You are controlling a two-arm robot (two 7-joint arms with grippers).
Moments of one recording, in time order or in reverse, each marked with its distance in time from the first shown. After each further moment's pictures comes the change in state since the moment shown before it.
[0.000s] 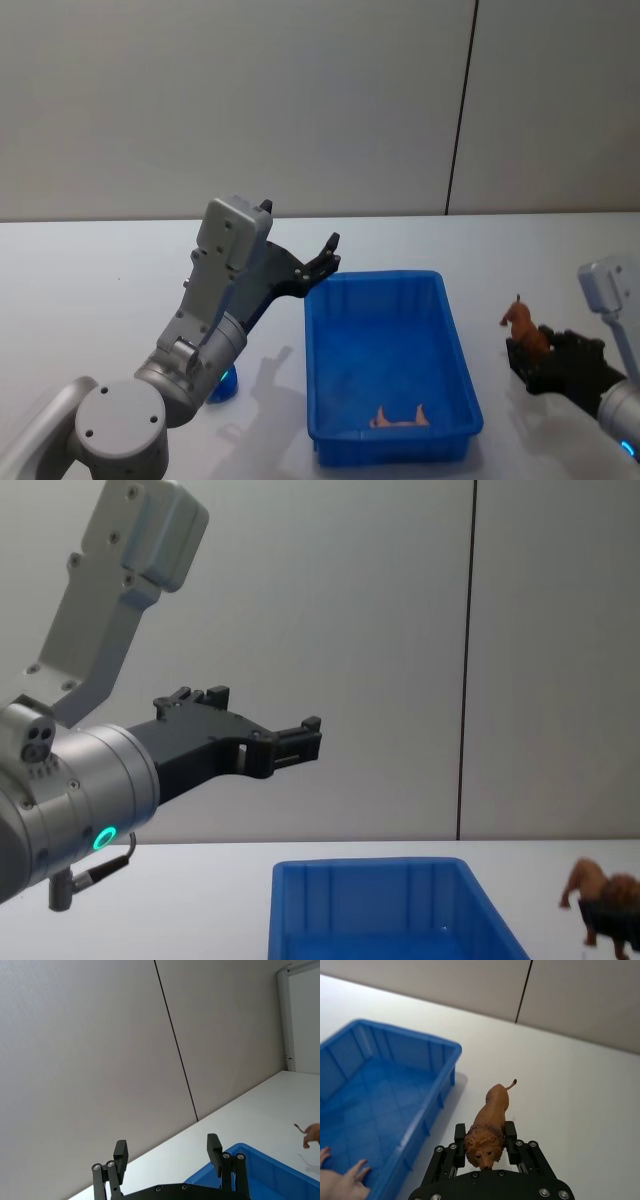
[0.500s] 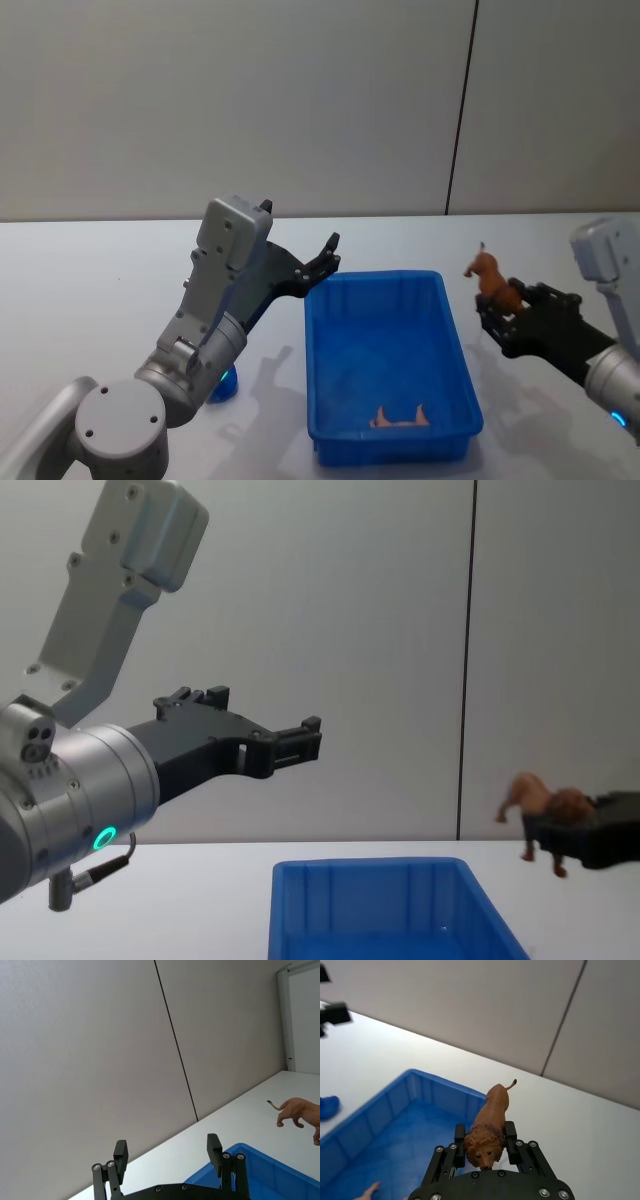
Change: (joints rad) left arm 0.000 0.000 0.000 0.000 0.000 0.000 0.000; right arm 0.025 0.000 -0.007 -0.070 -0.017 -0.086 0.102
